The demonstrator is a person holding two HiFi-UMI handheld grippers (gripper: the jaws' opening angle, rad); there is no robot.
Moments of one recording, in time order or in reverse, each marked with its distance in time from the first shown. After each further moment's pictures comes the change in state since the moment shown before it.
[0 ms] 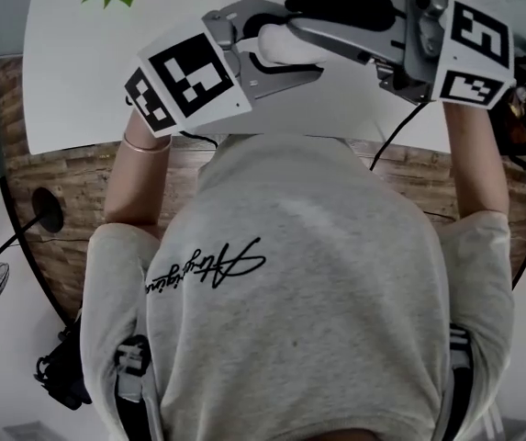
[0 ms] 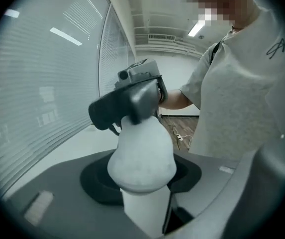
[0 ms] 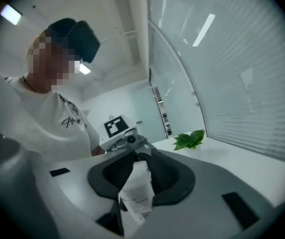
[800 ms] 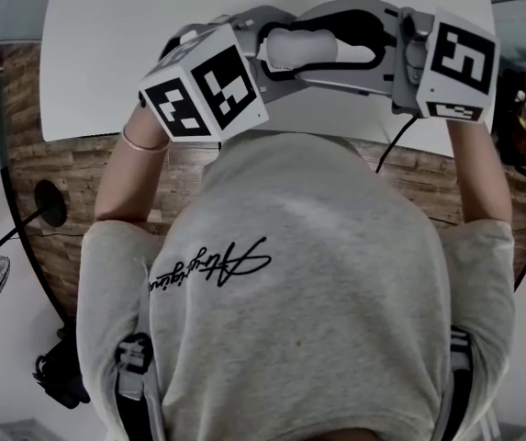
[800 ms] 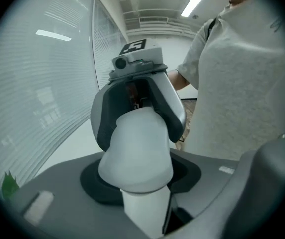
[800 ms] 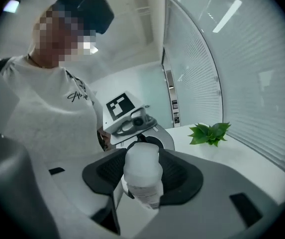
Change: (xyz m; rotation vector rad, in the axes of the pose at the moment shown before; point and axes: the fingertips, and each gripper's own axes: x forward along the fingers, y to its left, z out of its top) left arm -0.064 -0.009 -0.064 0.119 0.179 0.027; right arm 0.092 0.026 -0.032 -0.098 0.217 0.077
